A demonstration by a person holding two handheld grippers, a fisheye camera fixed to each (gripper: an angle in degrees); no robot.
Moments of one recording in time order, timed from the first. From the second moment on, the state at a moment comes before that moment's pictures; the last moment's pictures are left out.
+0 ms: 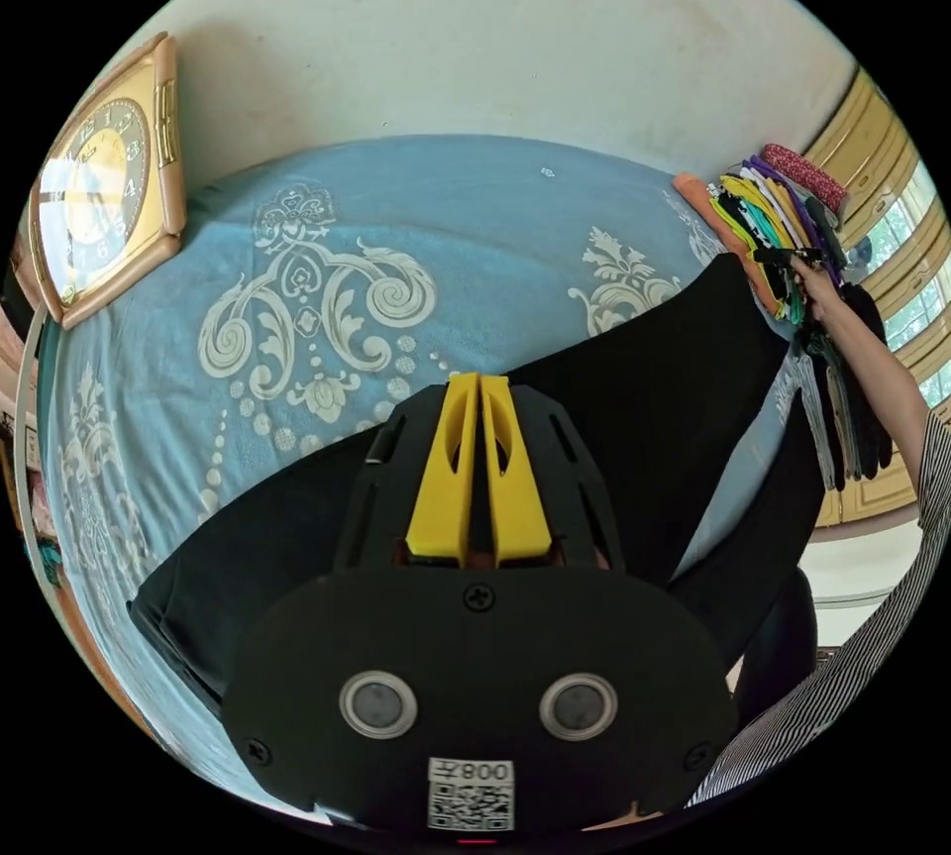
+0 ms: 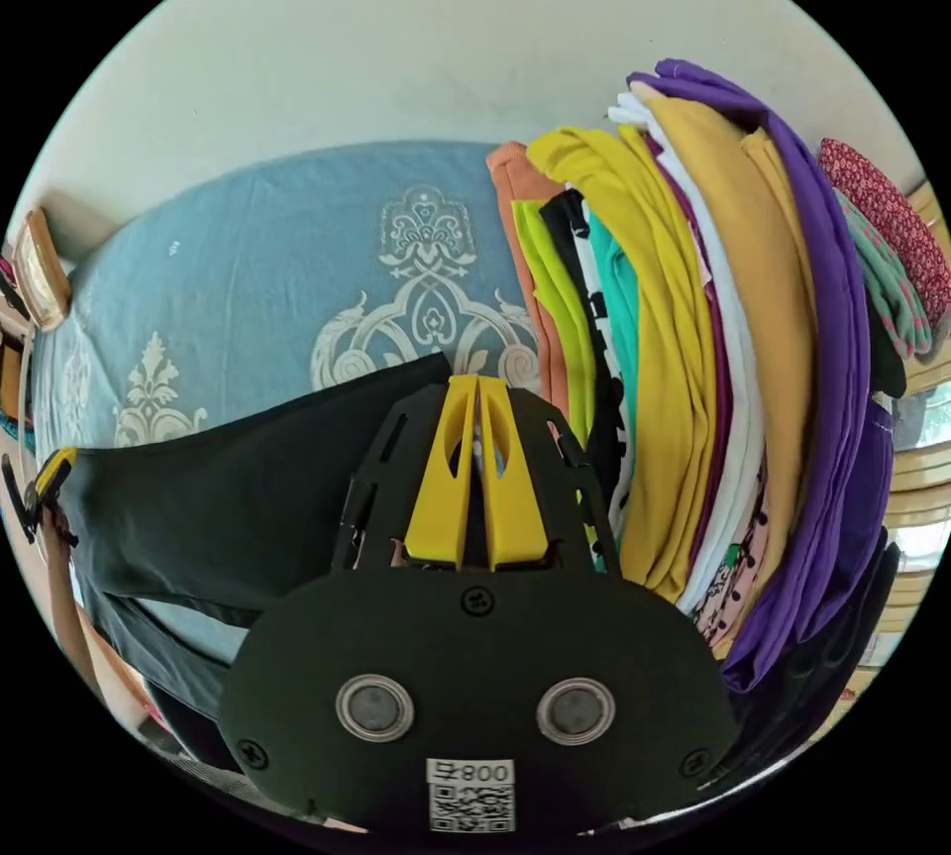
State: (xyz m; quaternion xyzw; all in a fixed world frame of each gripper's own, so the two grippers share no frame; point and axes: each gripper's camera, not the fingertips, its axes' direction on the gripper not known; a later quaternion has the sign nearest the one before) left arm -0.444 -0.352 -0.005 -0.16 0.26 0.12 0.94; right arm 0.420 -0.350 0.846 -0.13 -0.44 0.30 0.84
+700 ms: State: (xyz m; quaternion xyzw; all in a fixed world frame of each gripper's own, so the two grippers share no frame) left arm -0.423 -0.262 -0.027 -0.22 0.33 0.21 0.89; right arm 0.352 -0.228 0.765 -0.14 -0.50 0.24 0.82
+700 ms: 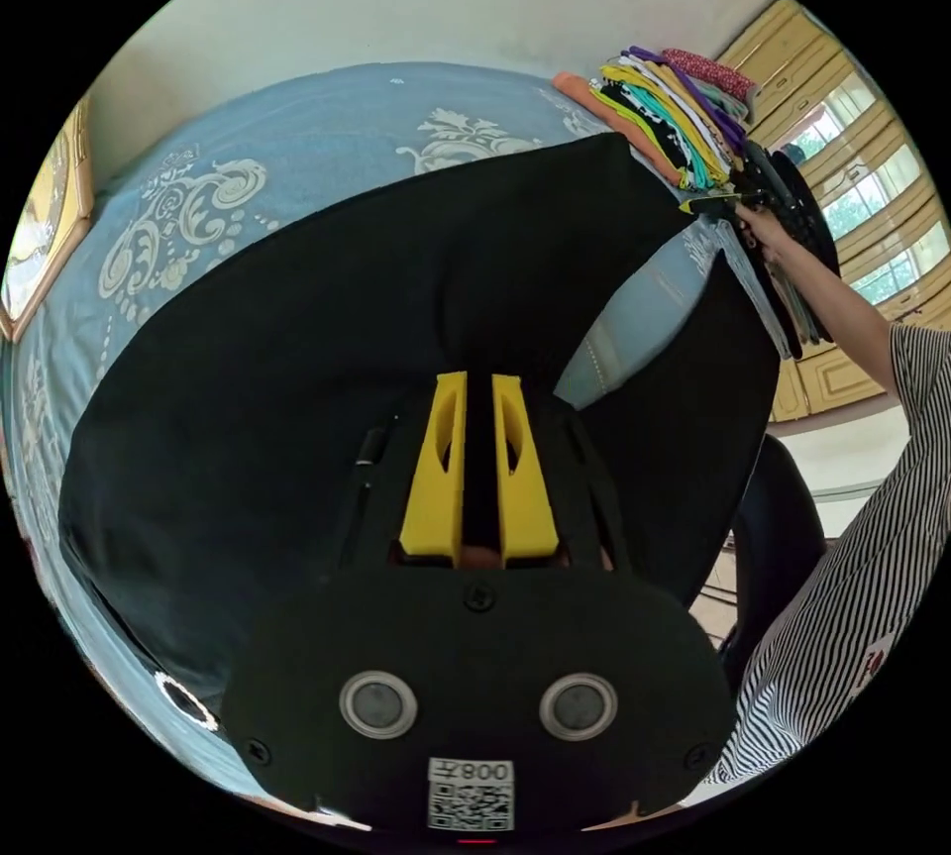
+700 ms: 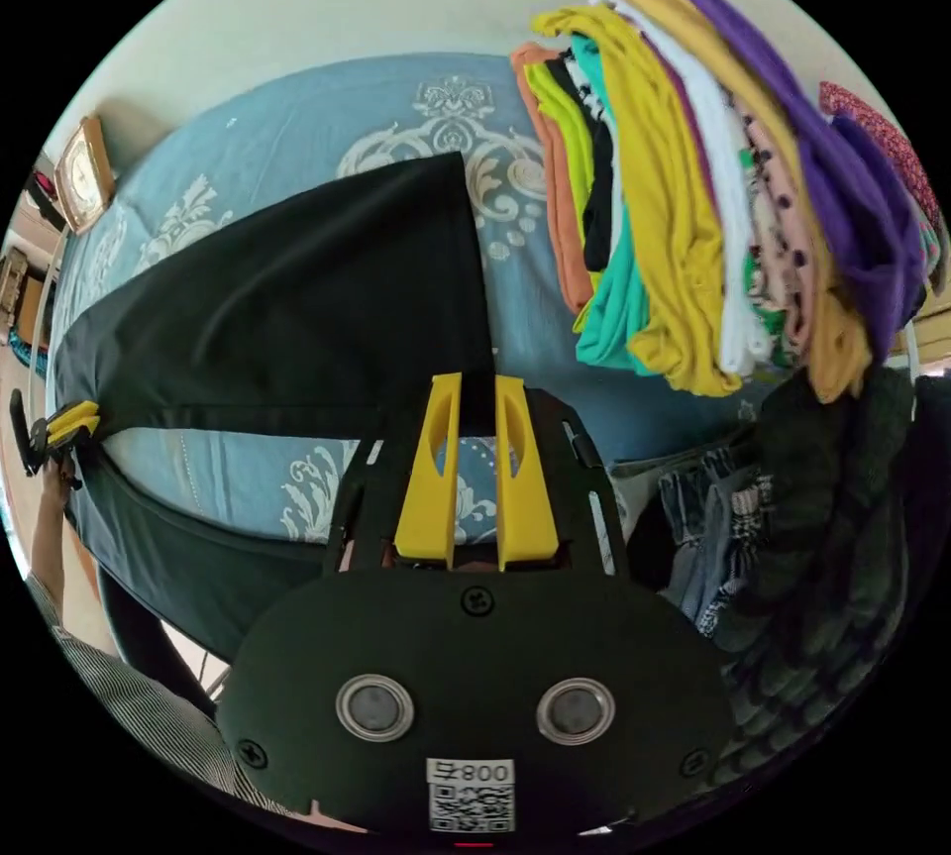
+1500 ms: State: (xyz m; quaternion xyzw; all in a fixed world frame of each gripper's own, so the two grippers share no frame) left arm -0.438 -0.207 -0.033 -0.19 0.32 0.23 0.90; right arm 0.396 -0.223 0.664 -0.10 -0.42 0.22 0.87
